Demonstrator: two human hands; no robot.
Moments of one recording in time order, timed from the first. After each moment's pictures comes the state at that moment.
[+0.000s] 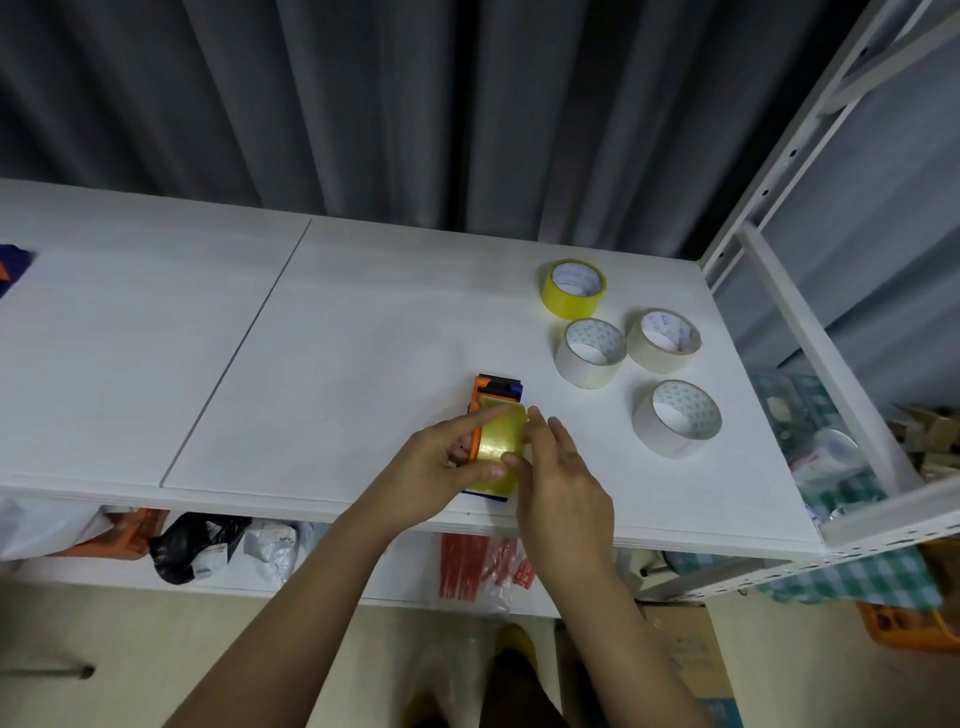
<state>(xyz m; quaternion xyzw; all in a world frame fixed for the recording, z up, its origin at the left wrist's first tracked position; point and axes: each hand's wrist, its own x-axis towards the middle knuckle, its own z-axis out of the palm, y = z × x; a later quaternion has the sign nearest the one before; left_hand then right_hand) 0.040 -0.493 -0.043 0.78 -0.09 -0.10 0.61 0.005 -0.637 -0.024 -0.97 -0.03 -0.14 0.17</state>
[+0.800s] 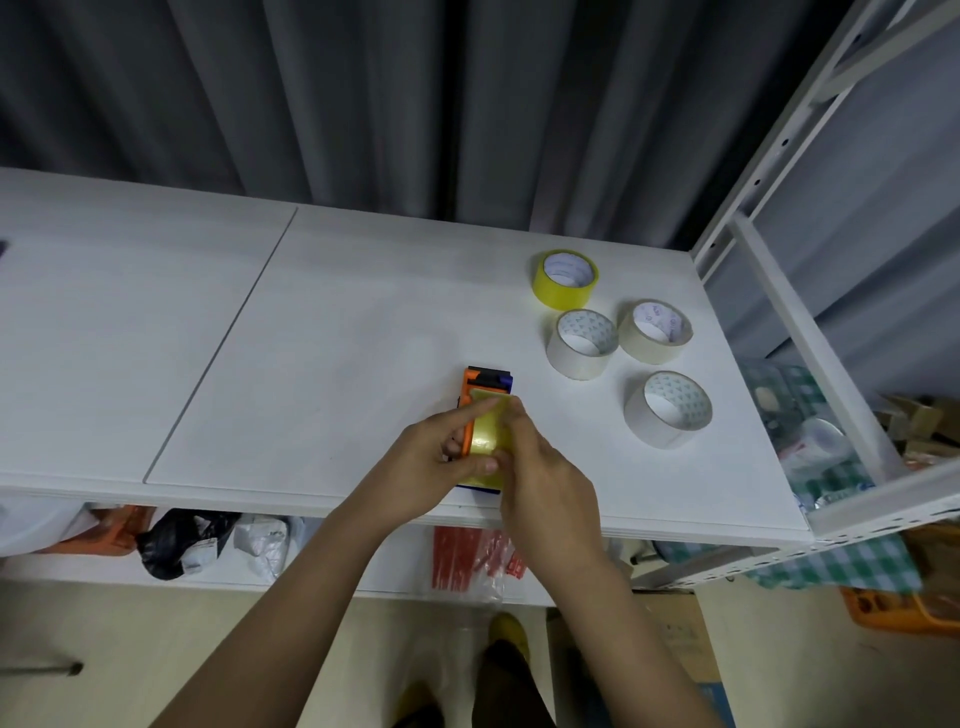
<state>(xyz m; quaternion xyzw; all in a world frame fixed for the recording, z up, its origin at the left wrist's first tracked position) 0.039 -0.494 -0.041 0.81 -0.10 -0.09 0.58 0.005 -0.639 -0.017 -0.97 -0.10 -0.09 0.21</state>
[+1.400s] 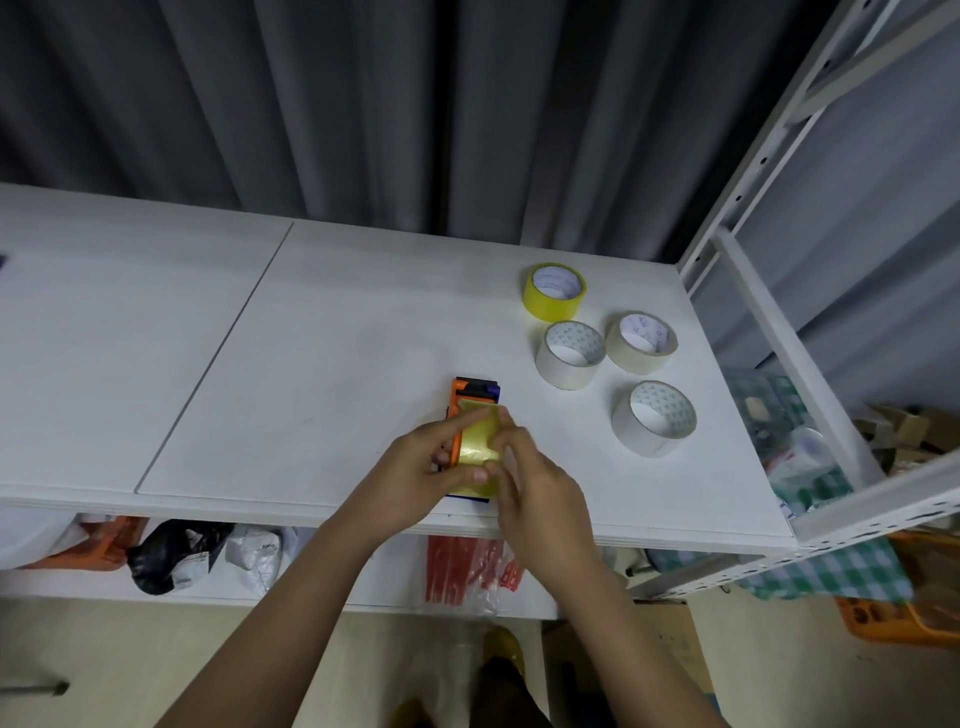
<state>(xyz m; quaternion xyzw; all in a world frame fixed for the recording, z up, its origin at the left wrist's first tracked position) 0.036 -0.496 -0.040 0.82 -0.10 -0.09 0.55 0.007 -0.654 -0.027 -0.94 -0.13 -0.08 0.31</state>
